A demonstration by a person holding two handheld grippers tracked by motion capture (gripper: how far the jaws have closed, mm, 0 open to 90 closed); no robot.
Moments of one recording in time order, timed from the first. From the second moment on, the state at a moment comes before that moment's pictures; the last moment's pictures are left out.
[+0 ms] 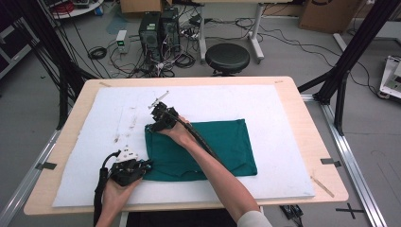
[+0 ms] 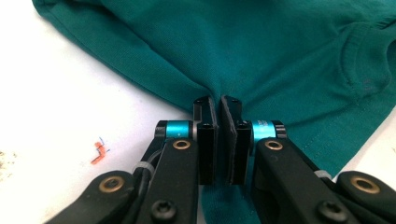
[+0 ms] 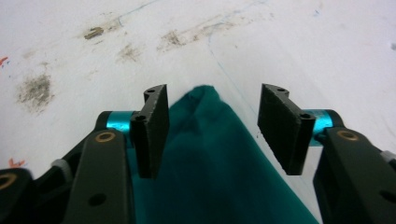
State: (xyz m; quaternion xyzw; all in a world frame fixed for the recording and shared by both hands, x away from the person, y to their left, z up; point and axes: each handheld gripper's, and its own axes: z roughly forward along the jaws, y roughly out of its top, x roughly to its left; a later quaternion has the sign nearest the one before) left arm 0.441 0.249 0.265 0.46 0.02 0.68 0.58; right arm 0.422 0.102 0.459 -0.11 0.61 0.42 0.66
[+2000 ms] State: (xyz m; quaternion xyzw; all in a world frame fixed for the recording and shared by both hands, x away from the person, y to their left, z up) left arm 0.402 0.279 0.258 0.48 -0.07 0.61 0.62; right arm 0.388 0.092 0.450 -0.15 0.60 0.44 0.66
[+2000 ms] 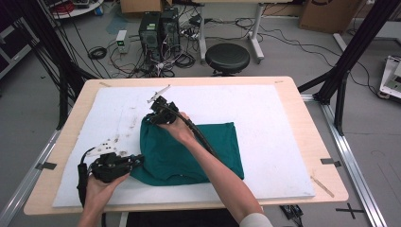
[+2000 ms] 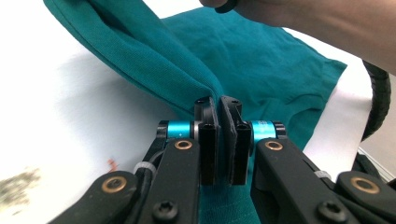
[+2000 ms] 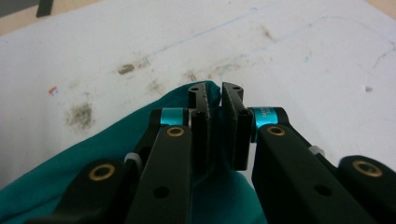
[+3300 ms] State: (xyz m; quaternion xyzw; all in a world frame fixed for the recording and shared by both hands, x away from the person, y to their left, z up) left arm 0.418 0.158 0.279 0.54 -0.11 0.61 0.57; right arm 0.389 -0.023 0.451 -0.11 0.60 0.45 0.65
